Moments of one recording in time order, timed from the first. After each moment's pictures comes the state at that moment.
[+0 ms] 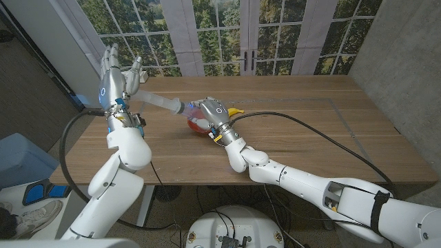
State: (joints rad) left arm 1.38 0.45 0.08 -2.39 0.56 0.53 0.66; left_hand 0.05 0.09 0.62 -0.06 0.18 0.00 -0.08 0.18 0.17 -0.08 -0.05 0.19 0.17 -0.07 -0.03 0.18 0.17 0.00 0.00 0.20 0.17; right arm -0.55 -0.24 -1.12 -1.23 -0.78 -0.05 -0.86; right_hand 1.19 -0.02 0.24 -0.17 0.17 0.92 0.04 0.26 0.20 0.96 -0.04 0.33 0.39 0.85 -0.10 0.44 0.56 0.53 -0.05 0.91 0.18
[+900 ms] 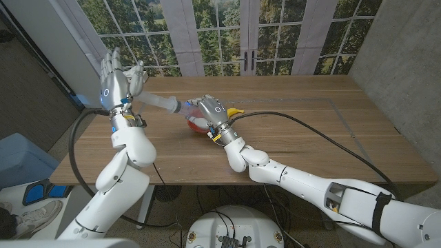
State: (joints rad) left arm 1.34 0.53 0.14 -2.37 0.55 0.66 0.70; left_hand 0.05 0.09 0.63 -0.05 0.18 0.01 -0.07 0.18 0.17 -0.08 -0.05 0.19 0.17 -0.08 -0.03 0.18 0.17 -0.01 -0.01 0.20 0.17; right arm -0.57 -0.25 -1.11 -1.27 -0.80 -0.03 -0.86; right_hand 1.19 -0.02 0.24 -0.17 0.17 0.93 0.04 0.26 0.20 0.96 -0.04 0.32 0.39 0.85 -0.10 0.43 0.57 0.52 -0.05 0.92 0.18
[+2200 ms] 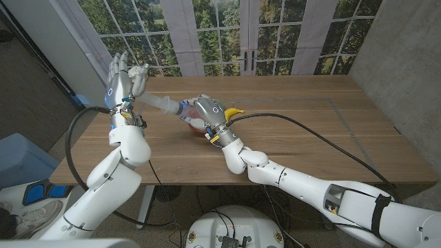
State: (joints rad) left arm 1.33 0.63 0.15 -2.37 0.45 0.66 0.63; left_hand 0.03 0.08 0.62 -0.04 0.18 0.00 -0.08 0.17 0.17 -0.10 -0.06 0.18 0.17 -0.10 -0.04 0.18 0.17 -0.03 -0.03 0.20 0.17; right arm -0.57 -0.24 -1.10 -1.27 -0.81 0.07 -0.92; right_hand 1.19 -0.02 0.24 -0.17 0.17 0.96 0.07 0.25 0.20 0.96 -0.04 0.32 0.39 0.85 -0.10 0.42 0.57 0.52 -0.05 0.93 0.18
